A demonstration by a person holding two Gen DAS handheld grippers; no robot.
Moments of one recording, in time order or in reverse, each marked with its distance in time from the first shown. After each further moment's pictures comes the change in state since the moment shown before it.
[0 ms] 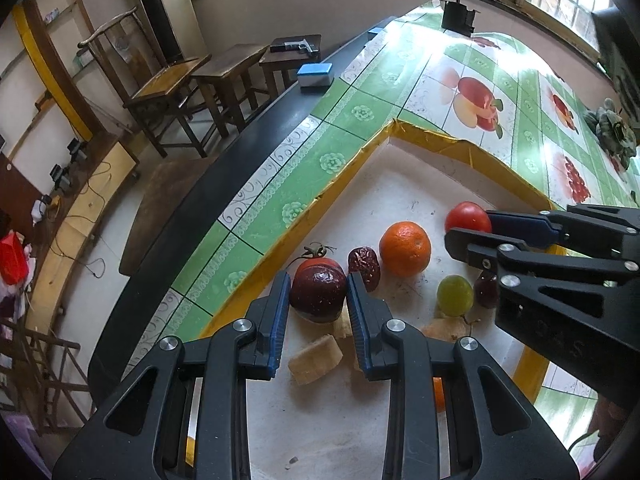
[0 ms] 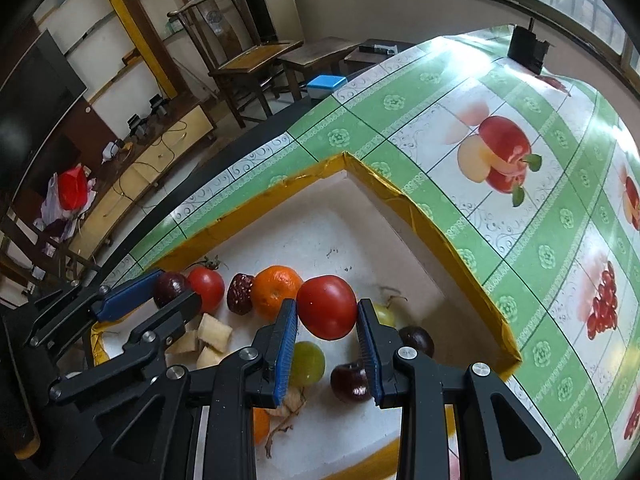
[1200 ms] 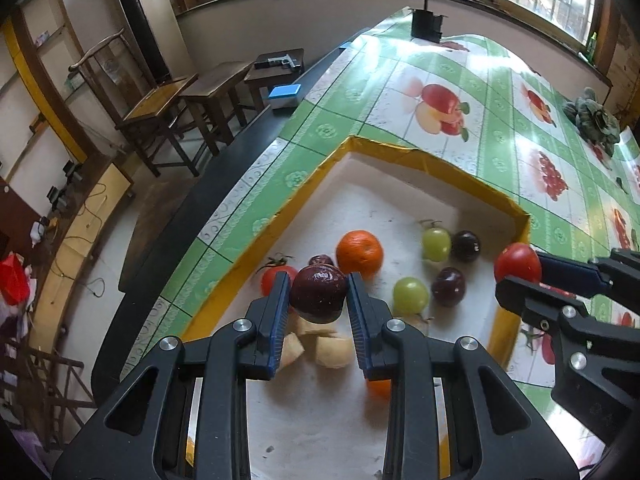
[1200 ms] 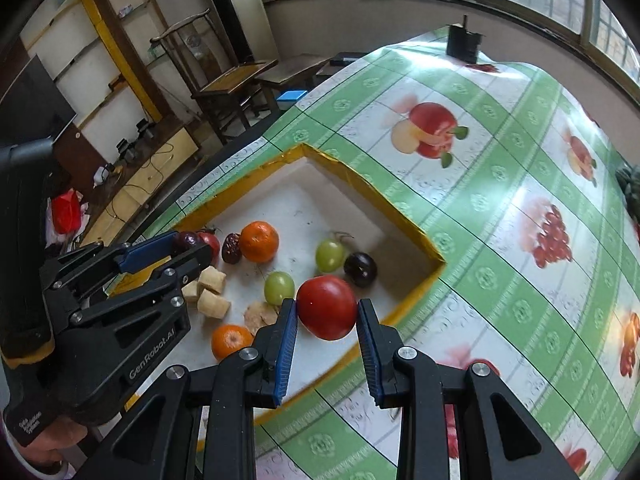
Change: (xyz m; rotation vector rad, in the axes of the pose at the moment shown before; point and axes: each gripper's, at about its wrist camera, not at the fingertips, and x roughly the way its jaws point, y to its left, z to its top) left arm -0.023 -0.024 0.000 0.059 -0.048 -0.008; right arm -0.060 -0.015 -0.053 0.081 -0.064 -0.041
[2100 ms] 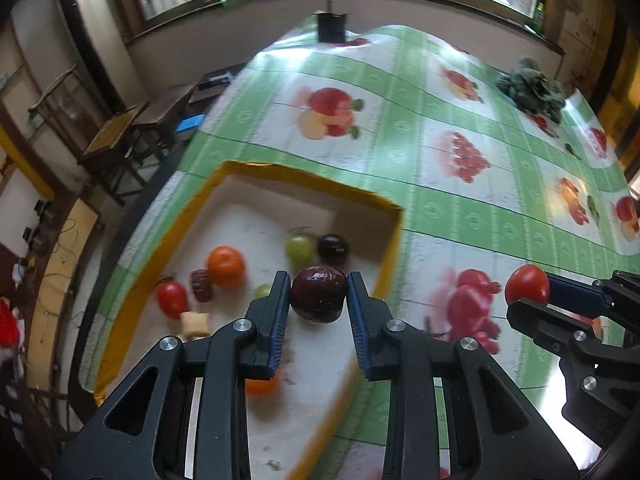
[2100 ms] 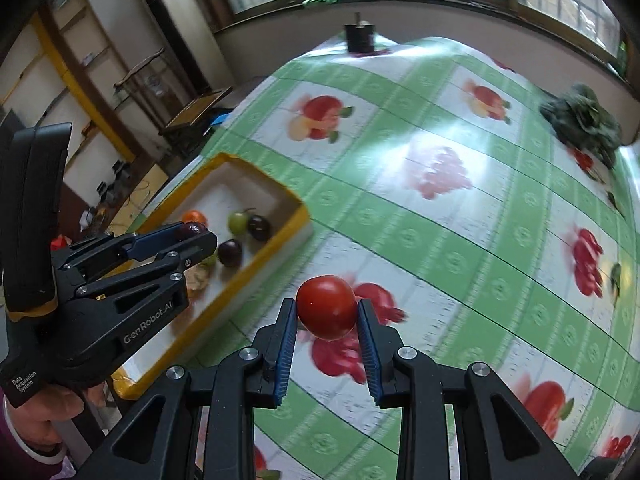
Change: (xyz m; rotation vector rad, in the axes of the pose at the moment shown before) left arm -0.031 -0.087 0.001 0.125 -0.029 -0.092; right arm -0.063 -0.081 -0.063 0.157 -0.060 -0.033
